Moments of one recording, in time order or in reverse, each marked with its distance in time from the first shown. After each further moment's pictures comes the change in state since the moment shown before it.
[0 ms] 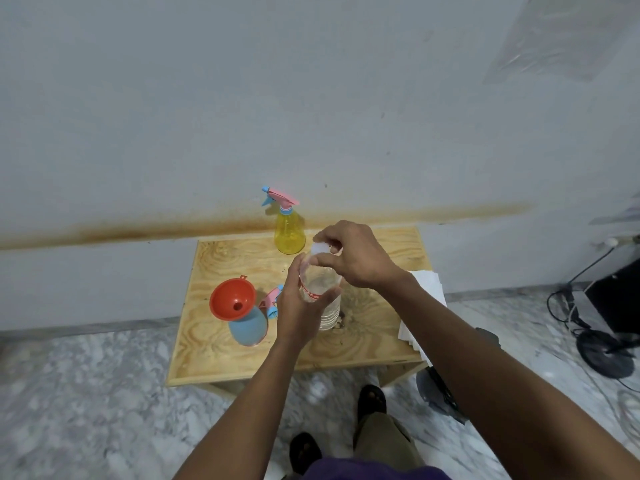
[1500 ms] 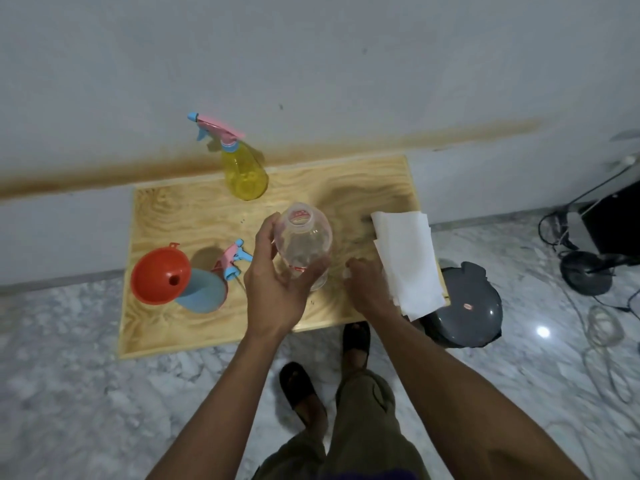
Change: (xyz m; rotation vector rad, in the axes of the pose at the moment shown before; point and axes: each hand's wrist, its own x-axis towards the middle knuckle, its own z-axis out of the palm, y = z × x) left_hand 0.001 -0.003 0.047 -0.034 0.052 -0.001; right_hand -0.078 0.205 0.143 -0.175 -0.117 0.600
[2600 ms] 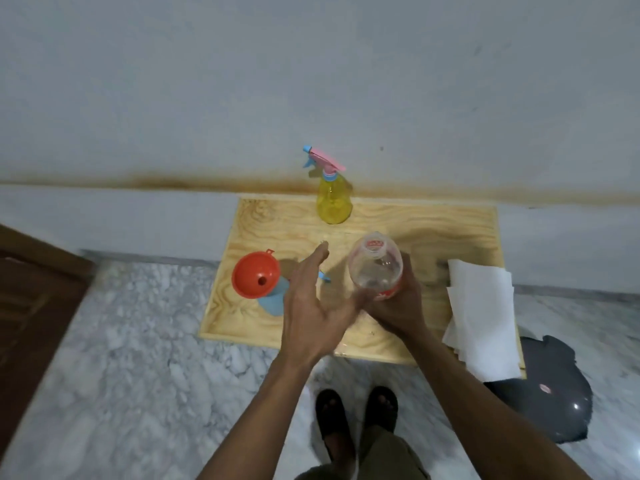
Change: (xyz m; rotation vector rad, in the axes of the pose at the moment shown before) left_hand -0.014 0.022 -0.052 0.346 0.161 0.063; right_hand -0.014 -0.087 -0.039 0.818 0.205 -0.468
